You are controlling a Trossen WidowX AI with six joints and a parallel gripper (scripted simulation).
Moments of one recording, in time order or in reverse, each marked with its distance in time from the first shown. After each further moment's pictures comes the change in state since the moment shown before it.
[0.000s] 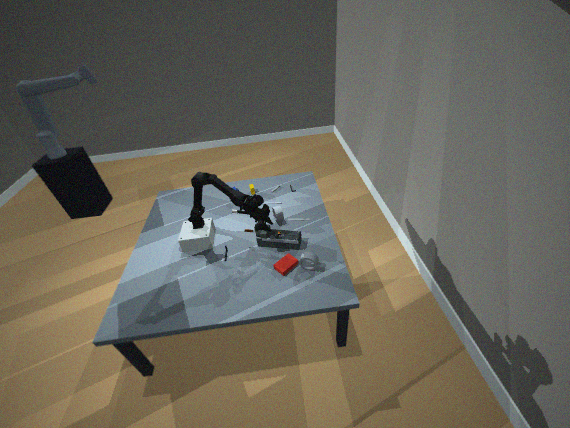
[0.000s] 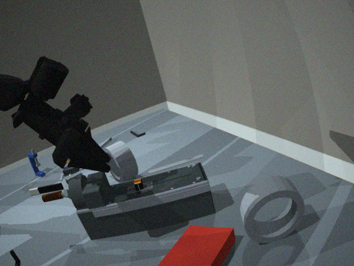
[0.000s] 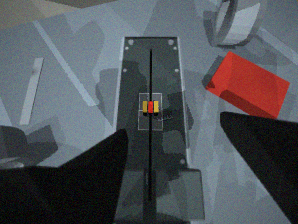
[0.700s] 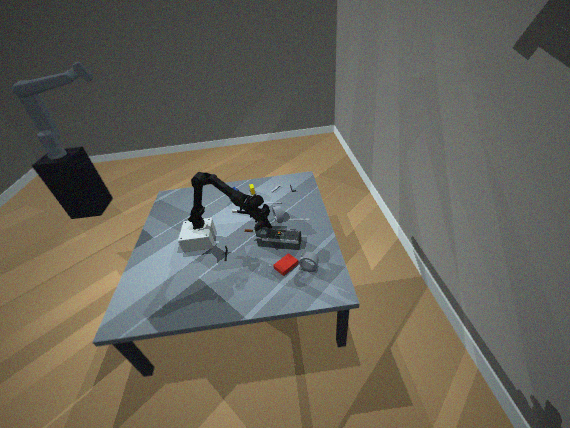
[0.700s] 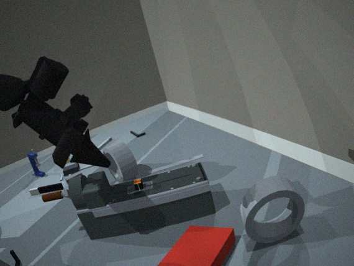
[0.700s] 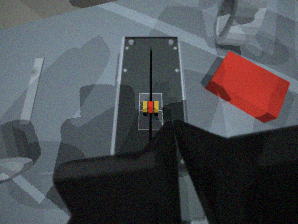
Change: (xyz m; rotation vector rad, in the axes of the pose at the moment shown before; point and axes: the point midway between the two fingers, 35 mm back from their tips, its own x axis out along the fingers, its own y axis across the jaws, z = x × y) arm 0.000 0.000 0.000 0.000 0.000 0.001
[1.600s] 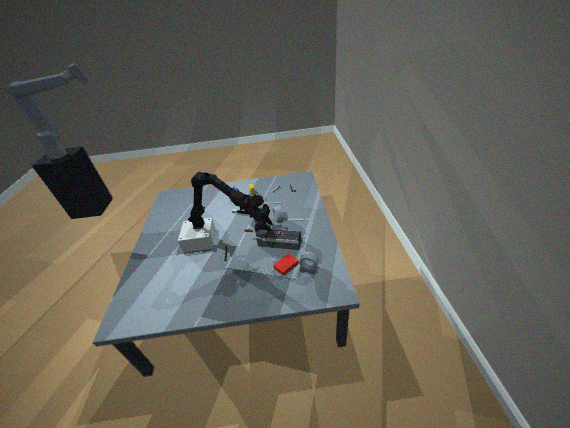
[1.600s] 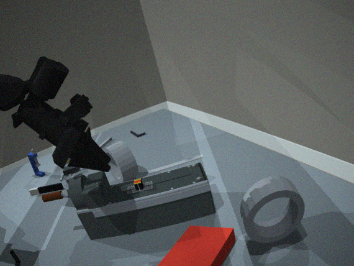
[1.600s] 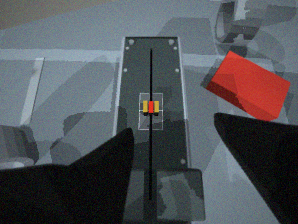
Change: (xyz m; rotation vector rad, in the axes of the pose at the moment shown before) arm 0.000 0.000 0.000 0.000 0.000 0.001
